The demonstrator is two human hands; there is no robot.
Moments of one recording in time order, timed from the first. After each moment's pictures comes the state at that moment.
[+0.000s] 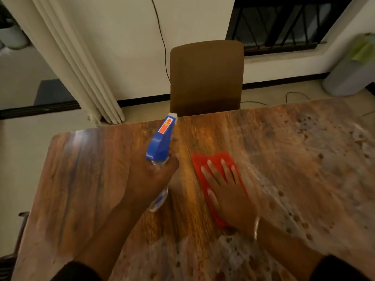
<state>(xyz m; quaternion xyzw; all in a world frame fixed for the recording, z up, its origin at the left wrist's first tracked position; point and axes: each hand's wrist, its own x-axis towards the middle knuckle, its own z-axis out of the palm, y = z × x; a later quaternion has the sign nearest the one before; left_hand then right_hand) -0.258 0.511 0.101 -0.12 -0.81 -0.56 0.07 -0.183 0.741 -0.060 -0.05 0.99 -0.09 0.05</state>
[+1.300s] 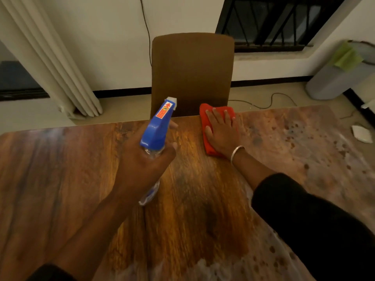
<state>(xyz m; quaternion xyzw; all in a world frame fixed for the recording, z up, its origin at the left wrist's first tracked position) -0.316 0.559 0.097 -0.06 -0.80 -0.60 -0.01 -0.390 0.840 -0.042 0.07 0.99 -0.11 0.06</state>
